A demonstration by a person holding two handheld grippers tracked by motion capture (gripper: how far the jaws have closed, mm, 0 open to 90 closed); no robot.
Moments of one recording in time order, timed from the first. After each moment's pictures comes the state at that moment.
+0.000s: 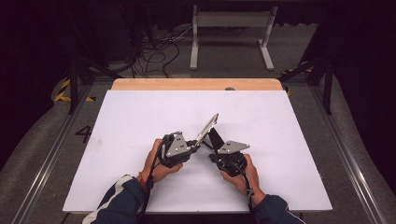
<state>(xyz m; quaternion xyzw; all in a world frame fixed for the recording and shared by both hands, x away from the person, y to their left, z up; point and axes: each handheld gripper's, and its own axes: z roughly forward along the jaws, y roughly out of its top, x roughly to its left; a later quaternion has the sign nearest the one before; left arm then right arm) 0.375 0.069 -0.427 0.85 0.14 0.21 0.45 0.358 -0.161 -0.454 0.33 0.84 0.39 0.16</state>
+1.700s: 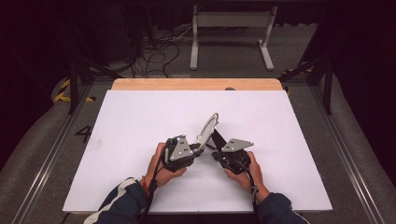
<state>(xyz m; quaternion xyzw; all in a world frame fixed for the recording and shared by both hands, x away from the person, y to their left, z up) 0.365 0.059 -0.431 0.85 0.15 0.20 0.46 0.364 -0.173 -0.452 0.32 0.84 0.40 0.16</state>
